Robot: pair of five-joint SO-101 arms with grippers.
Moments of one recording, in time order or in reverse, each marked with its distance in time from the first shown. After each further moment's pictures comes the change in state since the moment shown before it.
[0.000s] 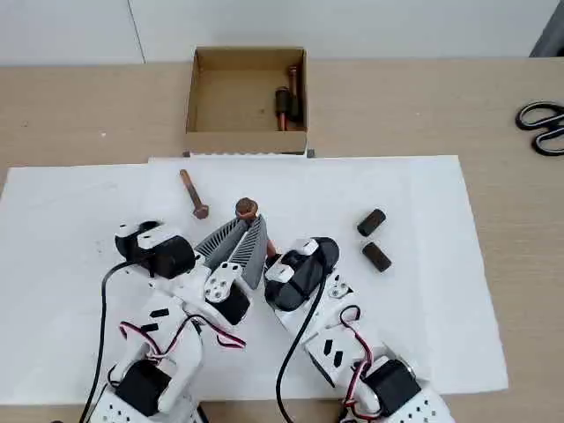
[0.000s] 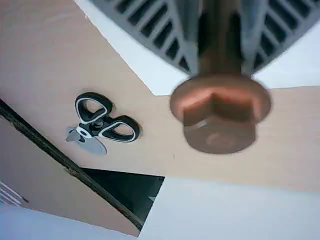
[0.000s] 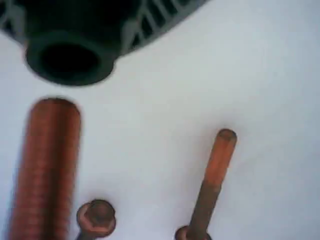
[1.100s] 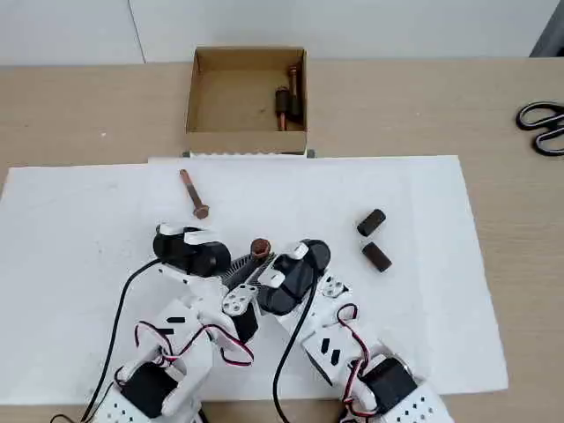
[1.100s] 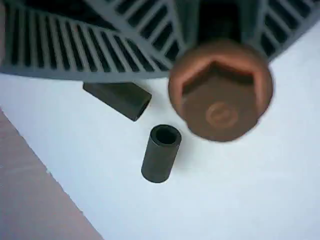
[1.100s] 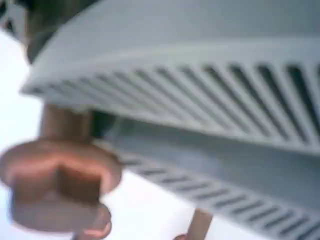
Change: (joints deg) left arm 5.1 -0.9 4.0 17.0 0.0; right arm 0.1 0.4 0.5 -4.0 4.0
